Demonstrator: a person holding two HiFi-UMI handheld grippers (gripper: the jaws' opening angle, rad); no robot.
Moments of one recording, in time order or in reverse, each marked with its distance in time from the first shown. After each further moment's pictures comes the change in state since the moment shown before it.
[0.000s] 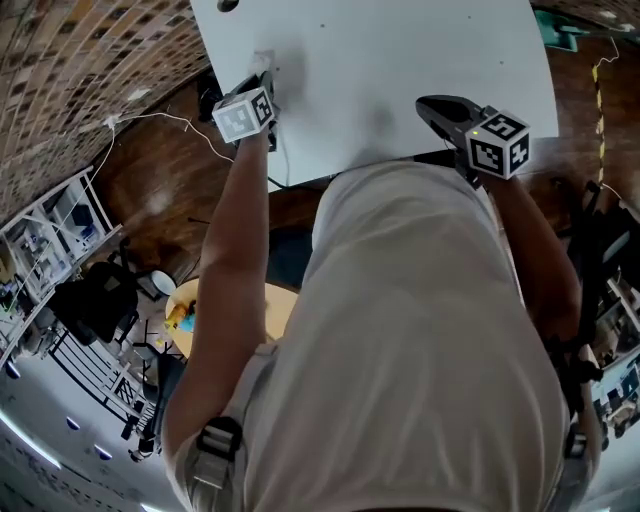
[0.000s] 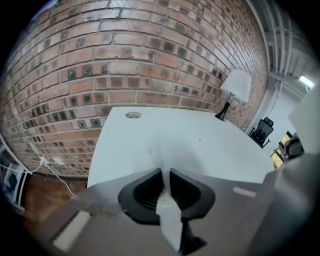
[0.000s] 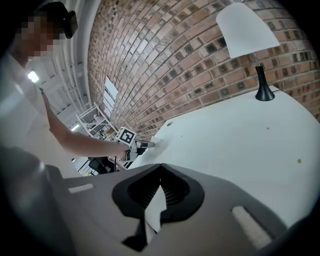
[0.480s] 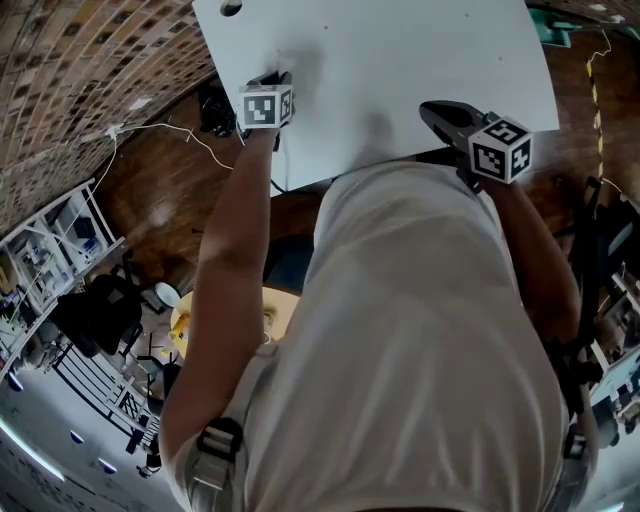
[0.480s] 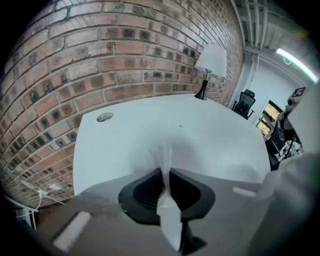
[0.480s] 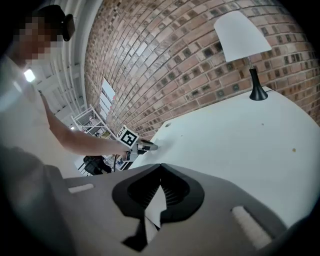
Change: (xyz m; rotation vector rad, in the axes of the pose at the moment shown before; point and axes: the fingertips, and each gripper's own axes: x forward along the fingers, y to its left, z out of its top) left arm 0.016 -0.034 -0.009 0.274 0.132 -0.108; right arm 0.000 0.015 -0.009 0.030 -0.037 -0.053
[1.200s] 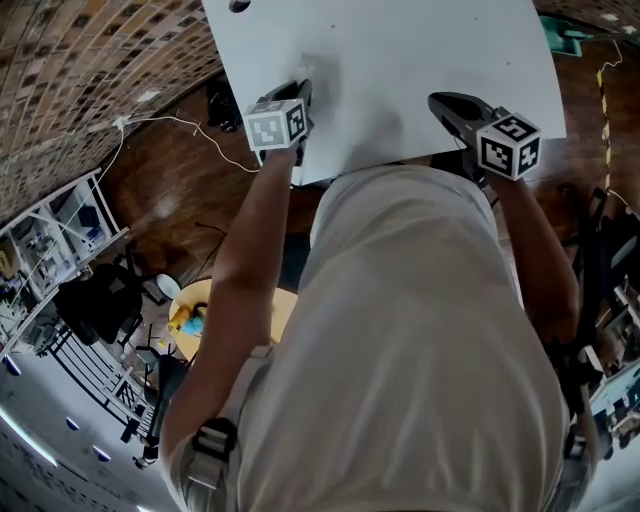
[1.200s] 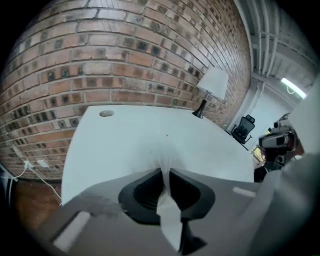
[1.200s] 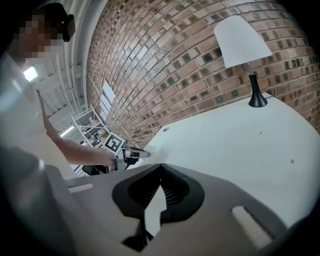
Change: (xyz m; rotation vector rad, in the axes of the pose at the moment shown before) left arm -0.031 -0.049 0.000 -0.195 -0.117 -0.071; right arm -0.005 -0.018 0.015 -0.031 -0.036 -0.010
